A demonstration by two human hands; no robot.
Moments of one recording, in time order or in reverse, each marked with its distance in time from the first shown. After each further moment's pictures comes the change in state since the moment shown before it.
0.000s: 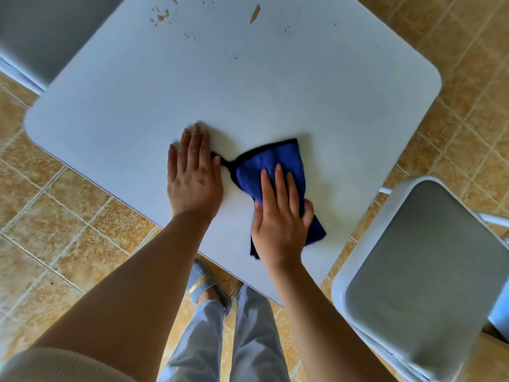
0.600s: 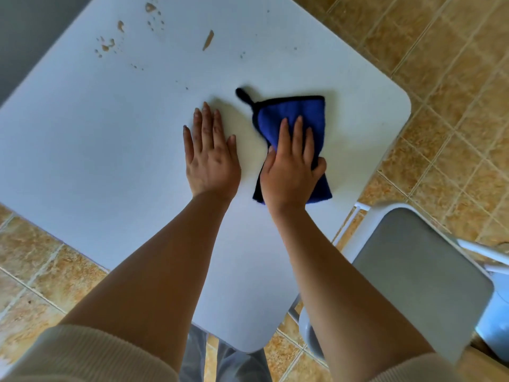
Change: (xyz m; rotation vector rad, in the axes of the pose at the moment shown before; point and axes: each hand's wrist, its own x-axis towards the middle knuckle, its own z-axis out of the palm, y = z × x) left_hand 0.089 0.123 0.037 -0.022 -0.037 -0.051; right_hand 0.170 0.071 0.002 0.012 0.055 0.194
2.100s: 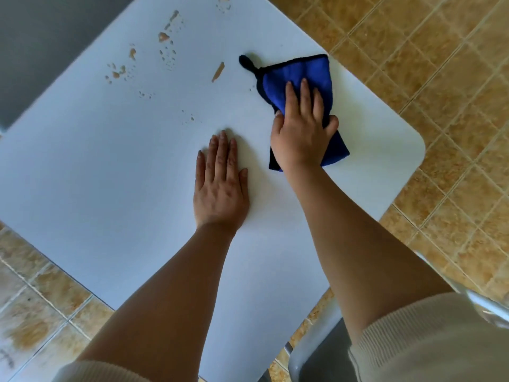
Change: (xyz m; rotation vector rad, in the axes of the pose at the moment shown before) left_hand 0.010 0.013 0.012 0.085 0.008 0.048; right_hand 0.137 -0.021 0.012 -0.022 -0.110 -0.208
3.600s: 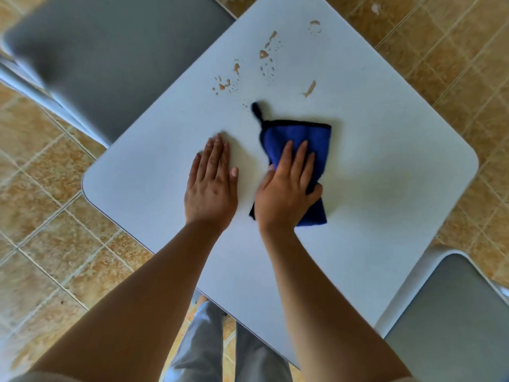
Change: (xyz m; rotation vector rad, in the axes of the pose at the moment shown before) left_hand 0.009 -0.189 -0.062 -0.096 -0.105 0.011; right_hand -0.130 -0.197 0.033 -0.008 0.095 0.277
